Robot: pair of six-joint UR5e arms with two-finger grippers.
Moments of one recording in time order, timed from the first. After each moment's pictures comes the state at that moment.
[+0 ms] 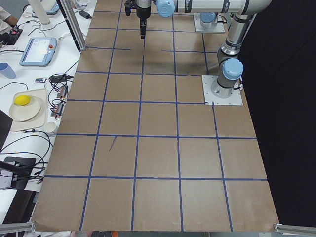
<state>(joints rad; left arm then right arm) -1.61 -1.63 -1.57 -1.43 1.55 -0.07 1.11 -1.52 1.97 -2.09 -1.48 -0.22</state>
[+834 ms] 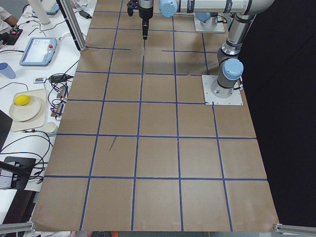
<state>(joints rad) -1.61 -1.60 -1.58 -1.49 1.55 -0.04 0.92 -1.42 2.05 -2.49 -1.48 -0.51</state>
